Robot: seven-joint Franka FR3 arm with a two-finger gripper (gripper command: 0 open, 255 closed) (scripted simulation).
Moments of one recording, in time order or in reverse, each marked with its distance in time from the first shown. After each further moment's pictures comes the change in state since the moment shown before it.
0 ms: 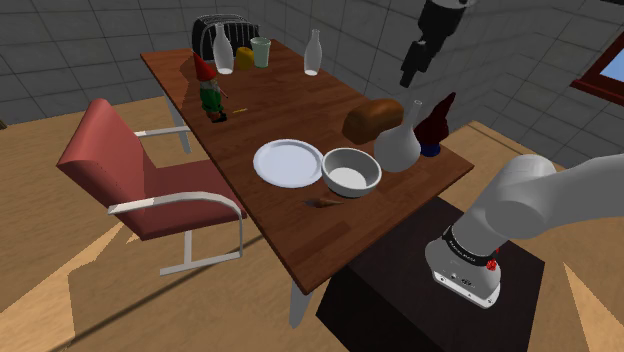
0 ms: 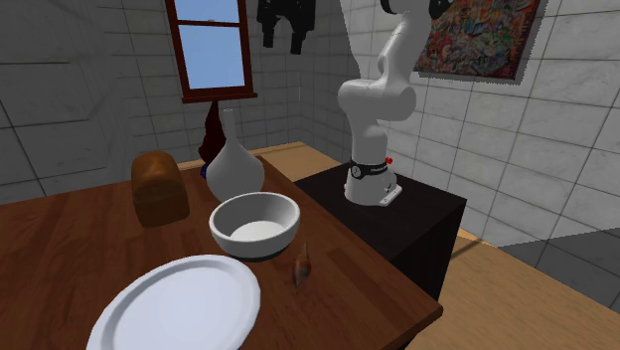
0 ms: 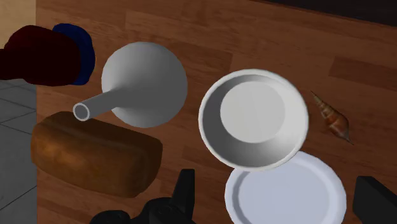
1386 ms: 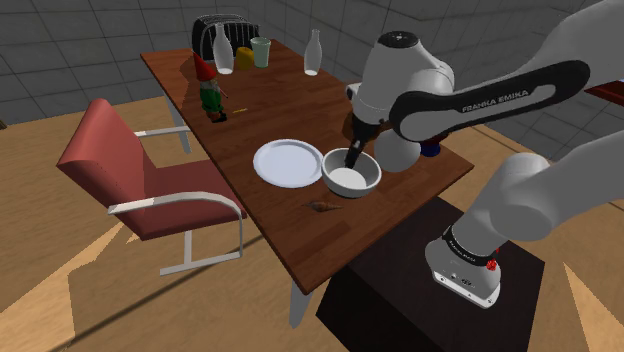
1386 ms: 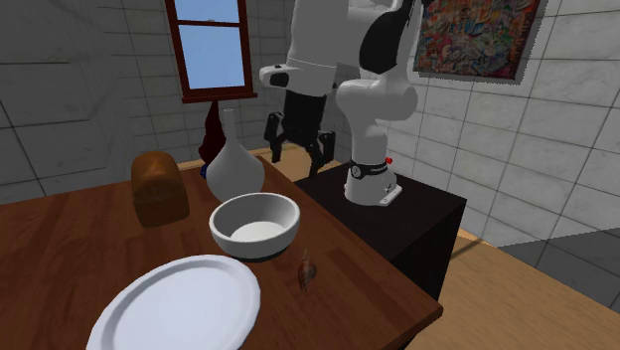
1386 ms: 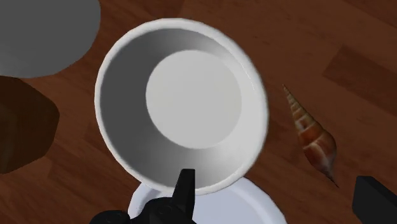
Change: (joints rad) arm 0.113 0.237 0.134 -0.423 -0.006 0.661 0.024
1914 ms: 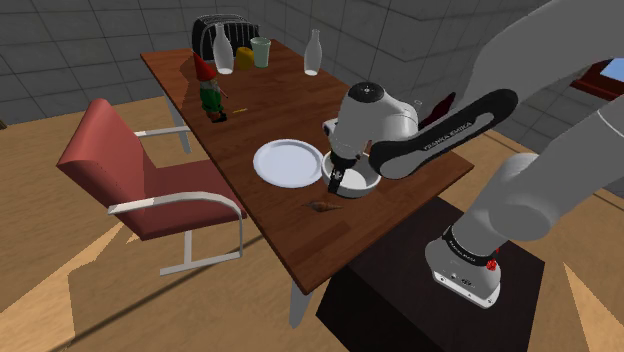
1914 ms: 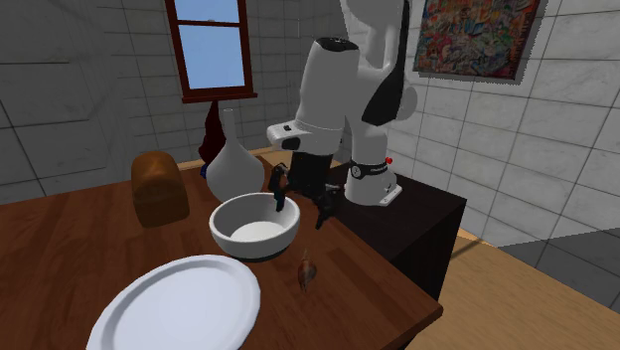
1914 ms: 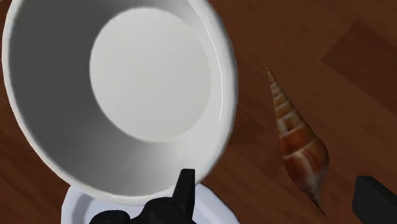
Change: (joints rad) arm -0.023 0.289 0.089 -0.021 -0.128 0.302 0.091
